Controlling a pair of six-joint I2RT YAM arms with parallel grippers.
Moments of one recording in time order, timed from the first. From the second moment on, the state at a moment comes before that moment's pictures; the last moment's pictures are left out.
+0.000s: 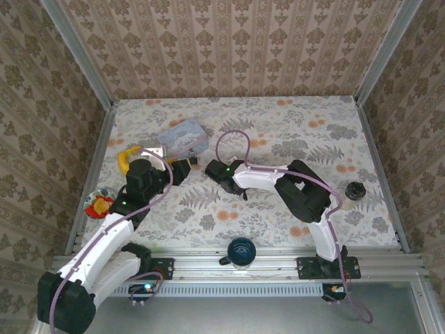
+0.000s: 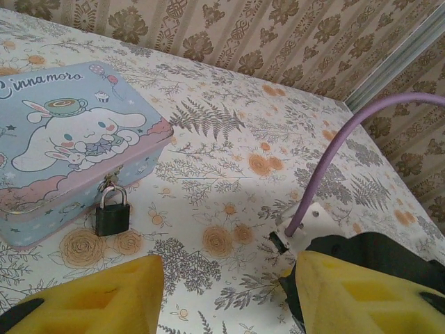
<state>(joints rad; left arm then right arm) -0.40 0.84 0.52 0.01 0.21 -0.46 0.86 2.10 1.42 -0.79 0.67 0.44</state>
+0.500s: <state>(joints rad) -0.40 0.86 0.52 0.01 0.21 -0.46 0.86 1.91 1.39 -0.82 0.48 0.45</state>
